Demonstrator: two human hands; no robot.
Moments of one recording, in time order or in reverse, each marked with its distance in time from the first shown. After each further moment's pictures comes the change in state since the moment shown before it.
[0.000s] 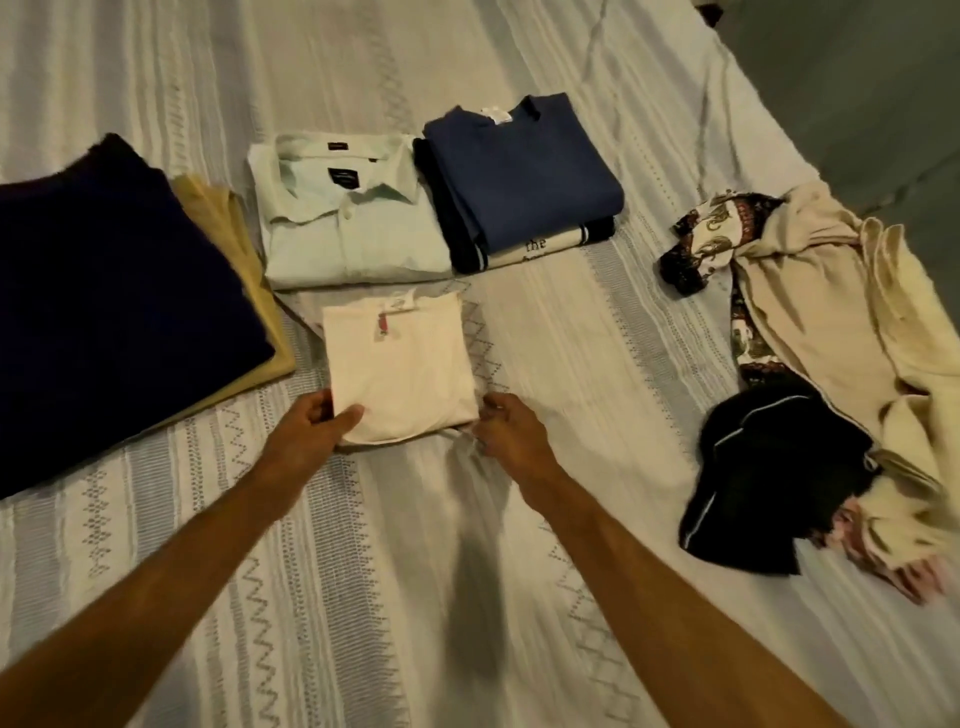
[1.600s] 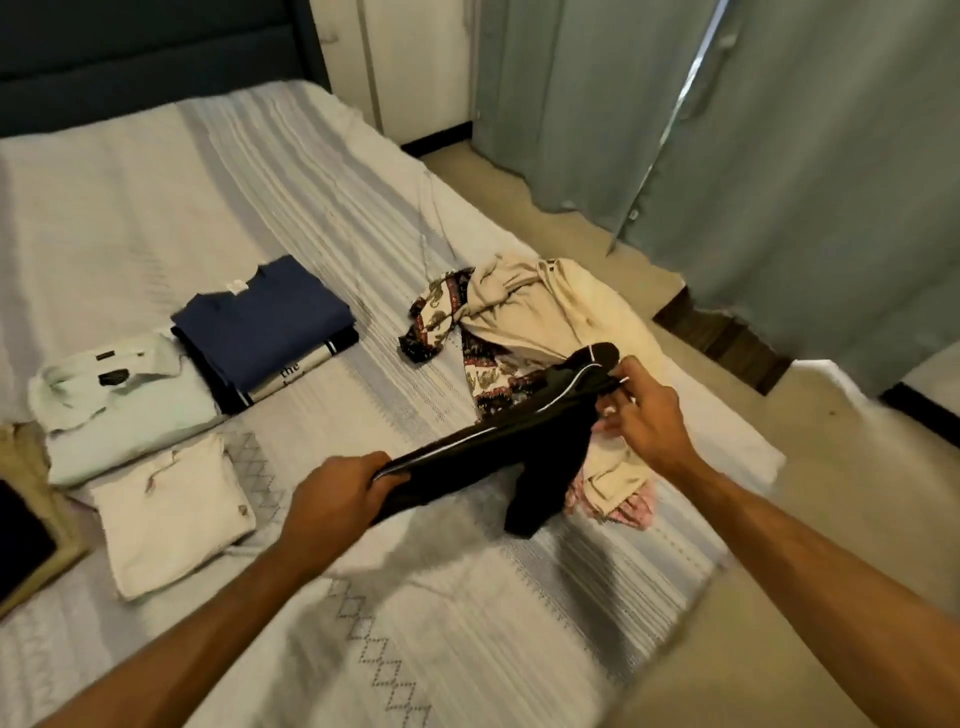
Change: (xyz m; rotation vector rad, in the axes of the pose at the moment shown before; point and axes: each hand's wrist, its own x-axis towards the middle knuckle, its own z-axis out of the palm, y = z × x) left_hand -0.266 0.169 0.282 1.050 -0.205 0.899; right_hand -0.152 0.042 -0.503 -0.043 0.494 -0.362
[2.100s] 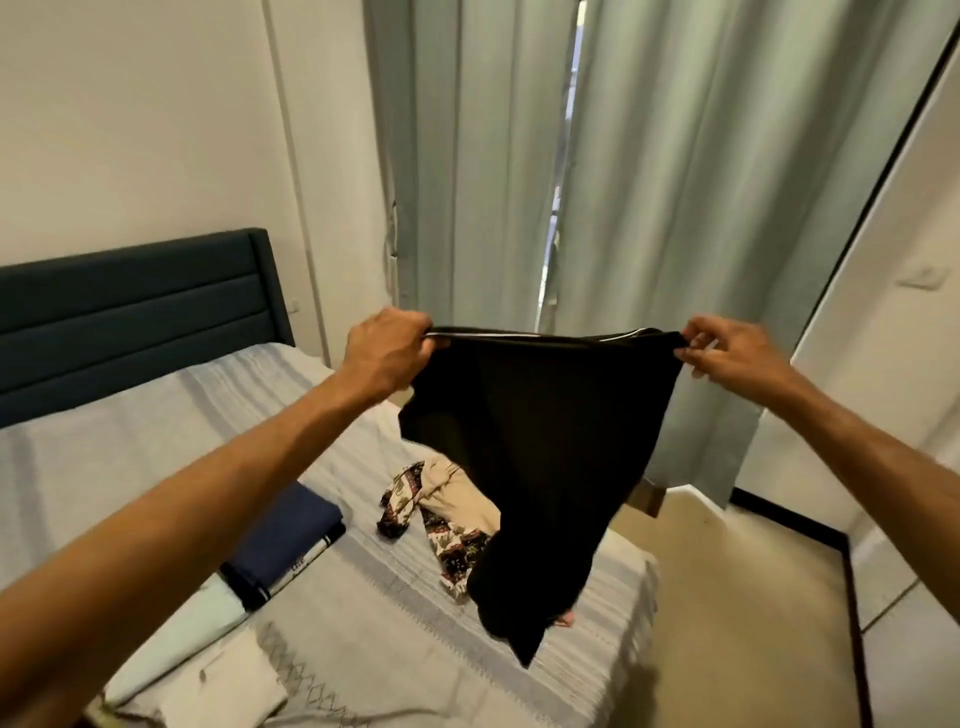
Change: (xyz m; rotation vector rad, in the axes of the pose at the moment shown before) left_hand -0.086 0.280 -0.442 0.199 0.475 0.498; right_hand -0.246 -0.352 -0.353 -0.350 0.403 -0.234
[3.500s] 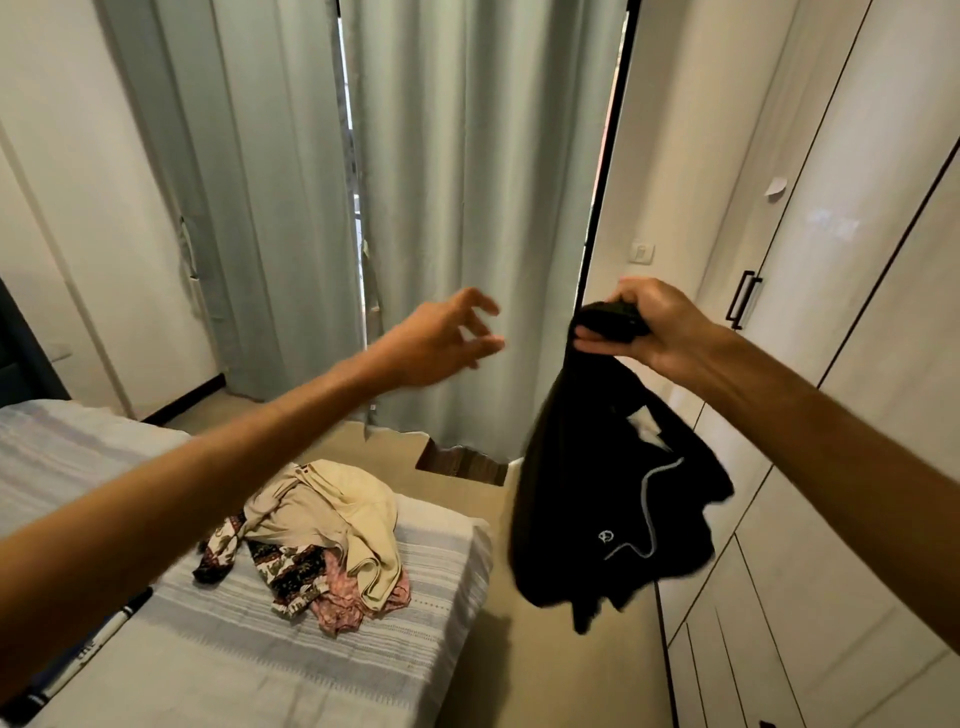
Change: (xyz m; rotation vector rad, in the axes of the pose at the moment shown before) left_hand -0.015 0.348 -0.010 -0.614 -0.310 0.613; right_hand -0.152 0.033 -0.225 0.994 0.211 0.499
